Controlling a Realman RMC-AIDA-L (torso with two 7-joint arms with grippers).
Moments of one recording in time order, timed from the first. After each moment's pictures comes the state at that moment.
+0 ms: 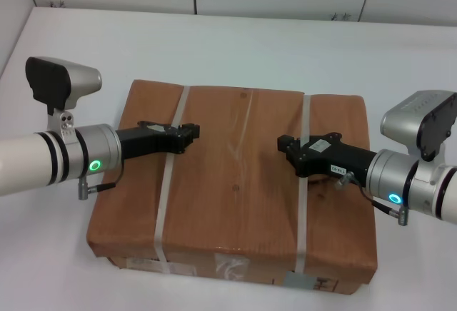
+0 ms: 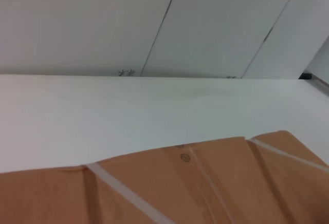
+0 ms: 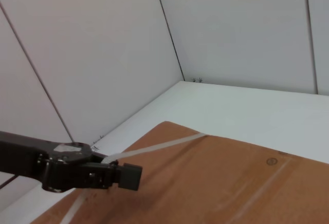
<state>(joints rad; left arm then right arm) -0.76 -2.03 2.86 -0.06 -0.40 0.94 -1.29 0.73 2.08 0.12 0.09 -2.48 -0.88 0.96</state>
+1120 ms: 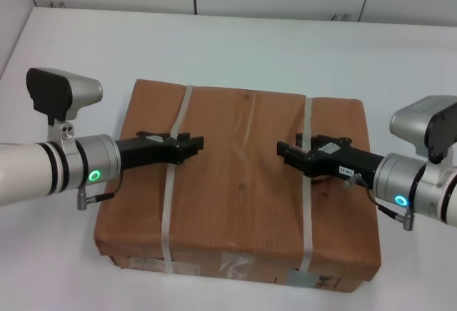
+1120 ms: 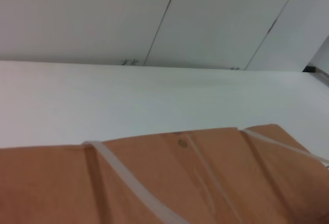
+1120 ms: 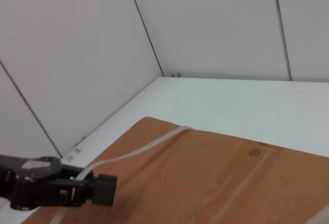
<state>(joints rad) -0.74 -2.04 2.86 -0.05 -0.38 0.92 -1.29 0.70 2.08 0.13 0.08 -2.46 -0.86 1.01</state>
